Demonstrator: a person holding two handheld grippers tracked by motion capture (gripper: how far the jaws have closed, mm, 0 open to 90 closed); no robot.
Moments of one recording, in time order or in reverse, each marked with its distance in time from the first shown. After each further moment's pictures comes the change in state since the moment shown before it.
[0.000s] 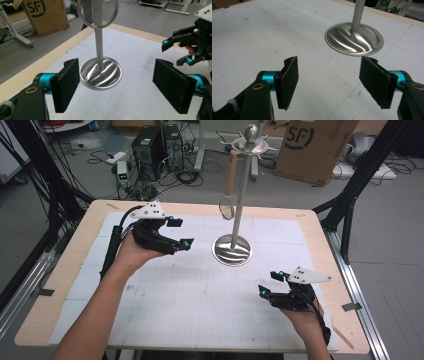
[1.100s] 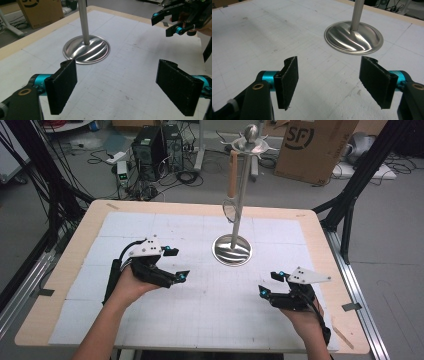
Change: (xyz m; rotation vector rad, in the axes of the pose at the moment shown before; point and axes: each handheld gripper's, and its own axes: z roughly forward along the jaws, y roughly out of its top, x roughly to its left) left arm -0.033 -0.070 -0.002 0.021 -0.018 -0.027; right arm 0.000 -0.001 0.000 0.007 -0.005 0.013
